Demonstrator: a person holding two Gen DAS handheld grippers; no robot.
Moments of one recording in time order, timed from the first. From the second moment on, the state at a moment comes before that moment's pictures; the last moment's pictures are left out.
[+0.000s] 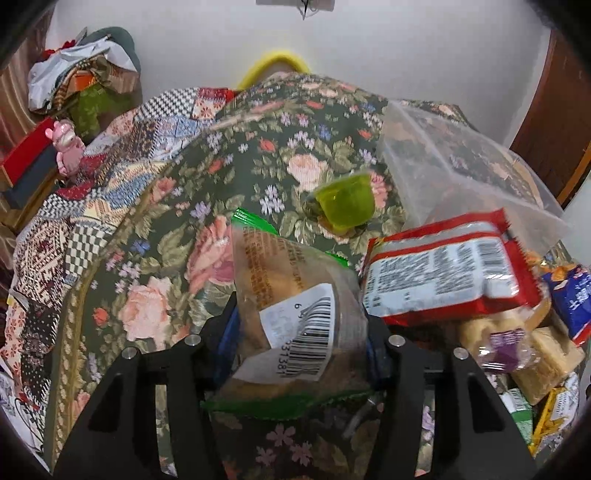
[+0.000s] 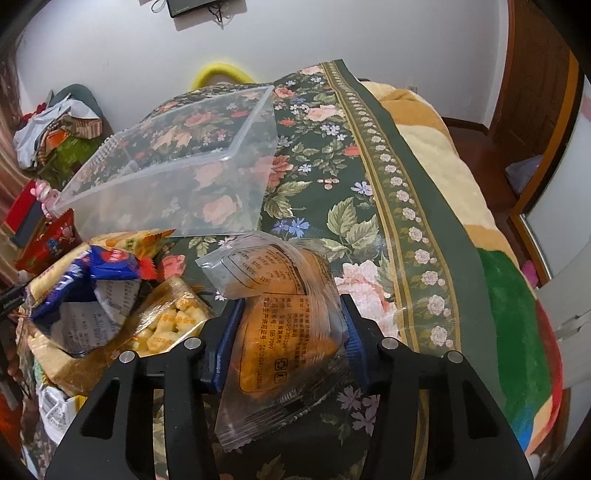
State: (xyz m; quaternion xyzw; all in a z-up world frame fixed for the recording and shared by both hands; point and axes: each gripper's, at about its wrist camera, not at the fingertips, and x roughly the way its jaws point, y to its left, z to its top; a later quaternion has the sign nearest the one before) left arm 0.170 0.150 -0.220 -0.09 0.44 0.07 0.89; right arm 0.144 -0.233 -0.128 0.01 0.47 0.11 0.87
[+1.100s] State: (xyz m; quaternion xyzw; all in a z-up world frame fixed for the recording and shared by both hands) left arm 0.240 0.068 -0.107 -0.06 0.35 -0.04 0.94; right arm 0.182 -0.177 -0.038 0.00 0.35 0.19 0.92
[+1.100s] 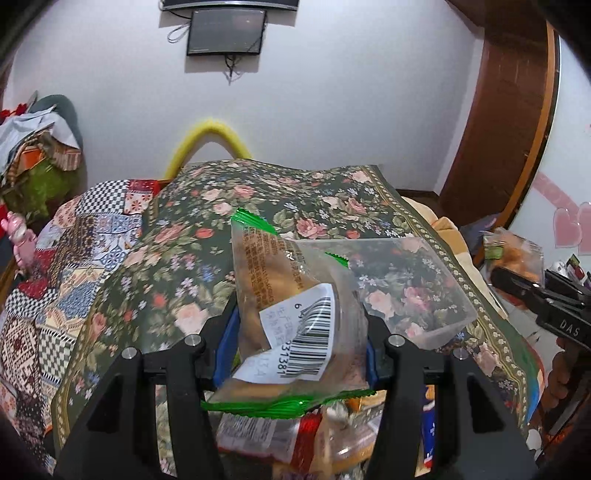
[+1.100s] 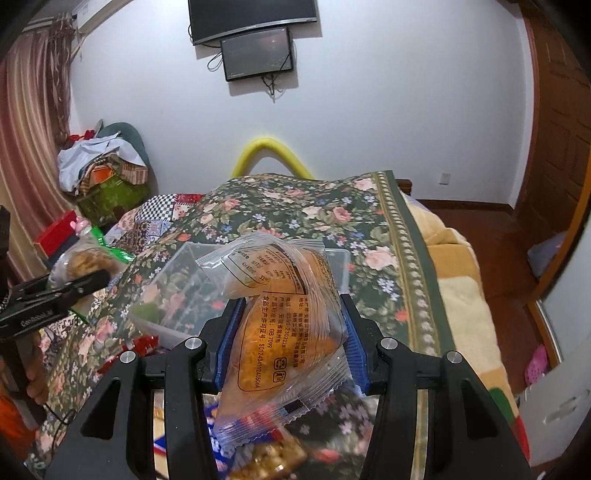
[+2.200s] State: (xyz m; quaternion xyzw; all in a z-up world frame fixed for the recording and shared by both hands) left arm 0.313 0.052 -0.149 -0.07 0.44 -0.07 0.89; right arm 0.241 -0.151 -0.095 -0.04 0.45 0.20 0.87
